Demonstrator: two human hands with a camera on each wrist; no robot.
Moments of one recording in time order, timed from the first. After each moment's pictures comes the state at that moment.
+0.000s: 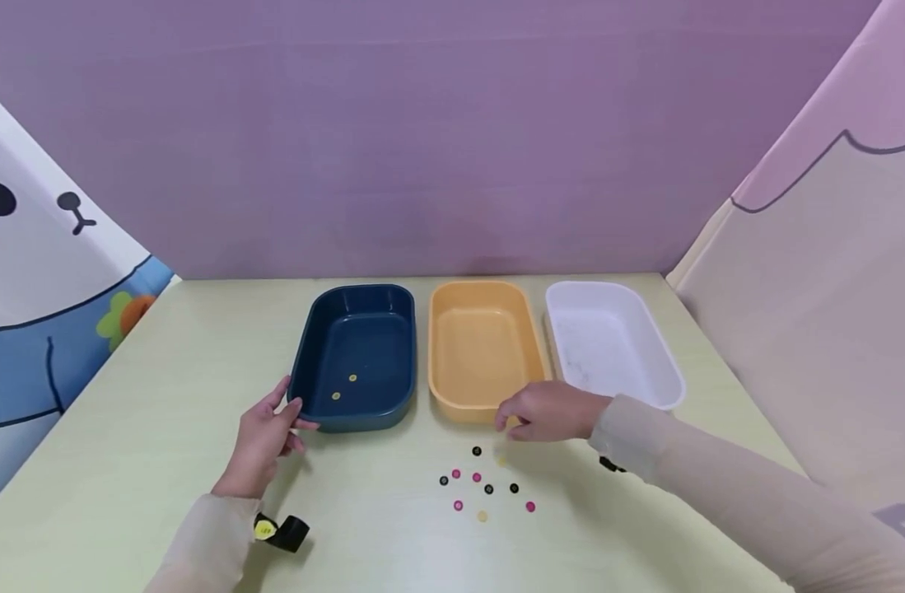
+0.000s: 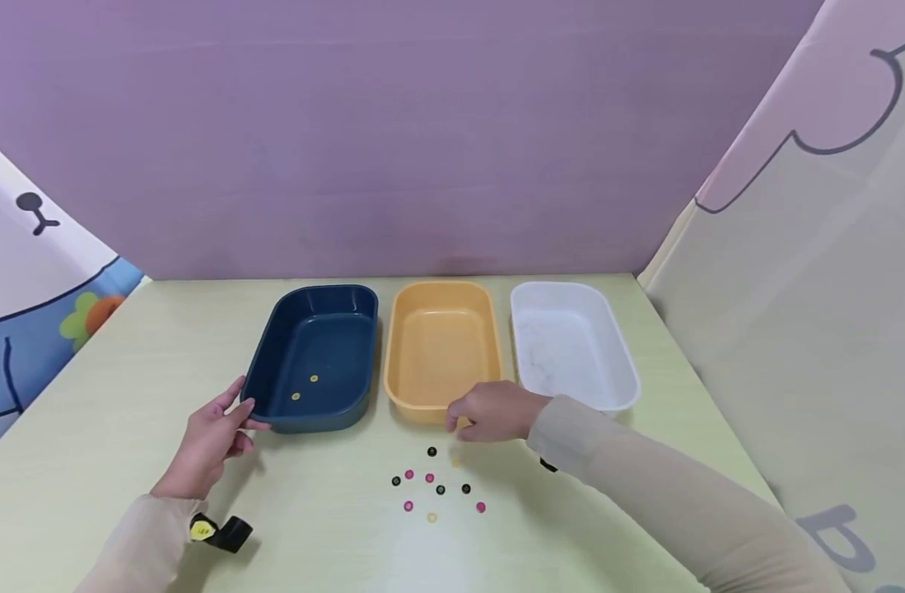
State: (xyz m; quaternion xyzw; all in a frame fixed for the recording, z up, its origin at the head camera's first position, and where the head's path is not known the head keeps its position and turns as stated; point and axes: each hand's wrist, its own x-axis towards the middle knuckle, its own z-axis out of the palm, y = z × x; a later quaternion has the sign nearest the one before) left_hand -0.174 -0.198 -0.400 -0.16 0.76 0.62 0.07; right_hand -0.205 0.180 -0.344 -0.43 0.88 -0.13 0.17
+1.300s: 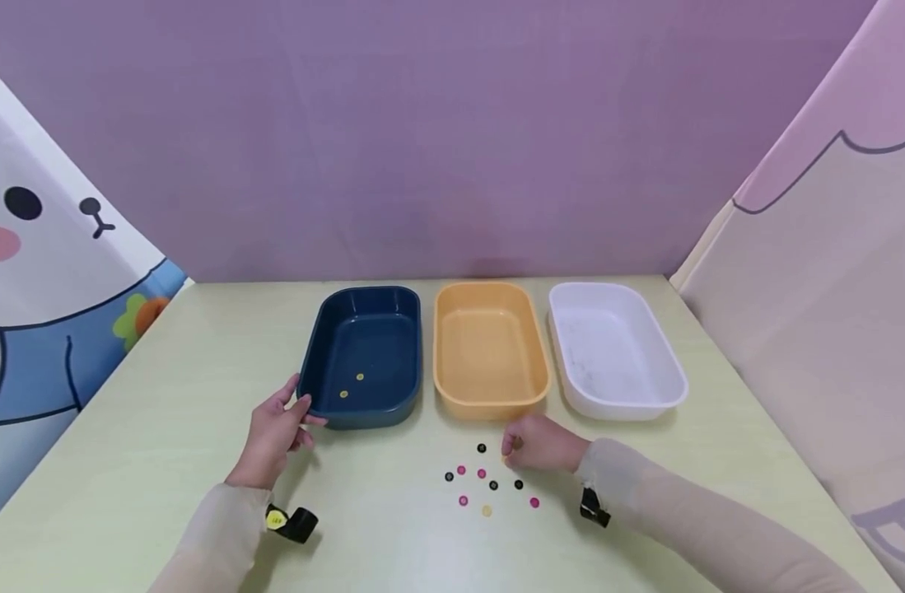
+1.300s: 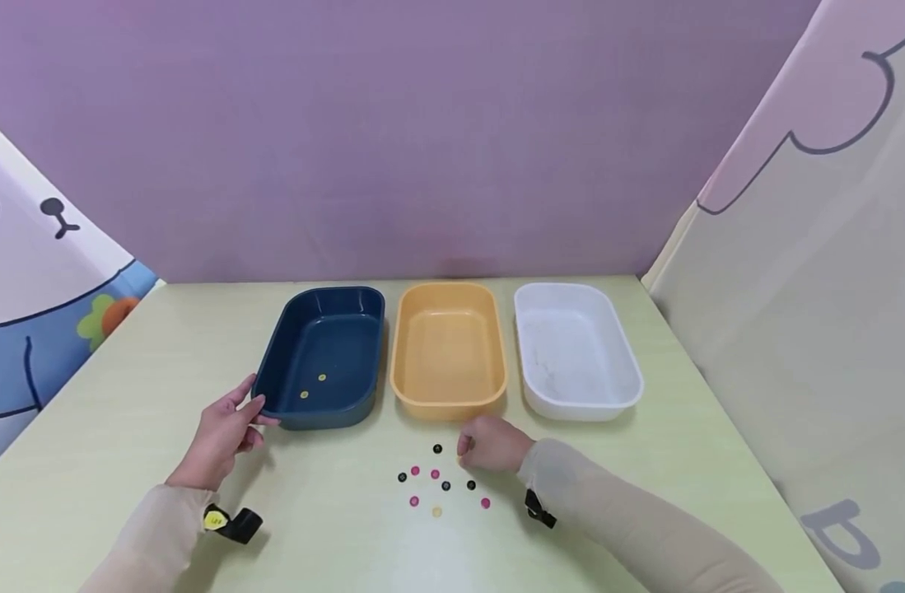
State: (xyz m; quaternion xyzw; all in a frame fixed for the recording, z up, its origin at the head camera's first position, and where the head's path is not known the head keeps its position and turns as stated) left_hand -0.173 -0.197 -0.398 -0.16 0.75 0.63 0.07; right_hand -0.178 0.168 -0.405 -0.22 0.90 -0.31 0.20
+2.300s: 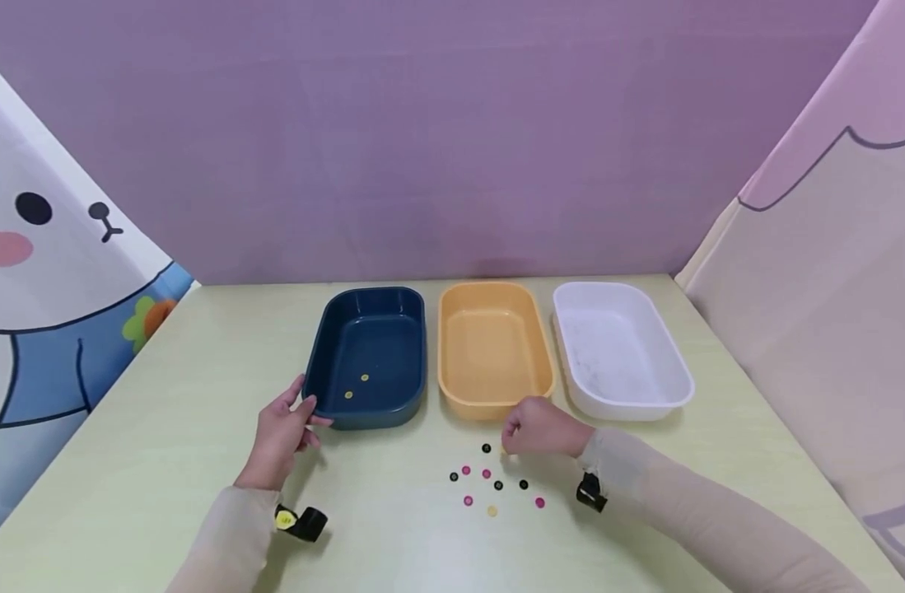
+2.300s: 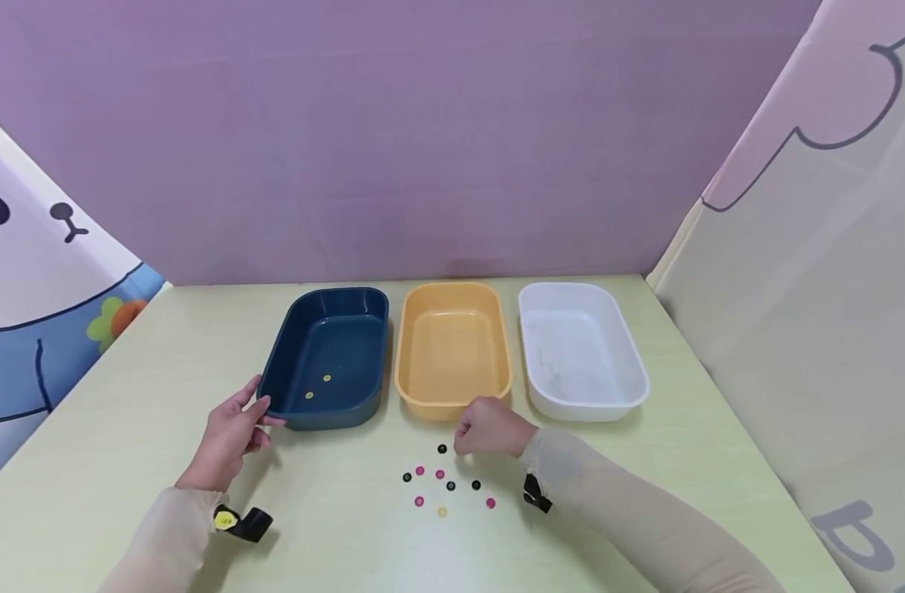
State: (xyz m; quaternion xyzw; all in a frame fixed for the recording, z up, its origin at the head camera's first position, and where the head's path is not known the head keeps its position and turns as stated) left_hand -0.172 -0.194 -0.399 -0.17 0.75 0.64 0.05; right_hand -0.189 0.164 -0.389 -0.25 0.89 -0.34 0.18
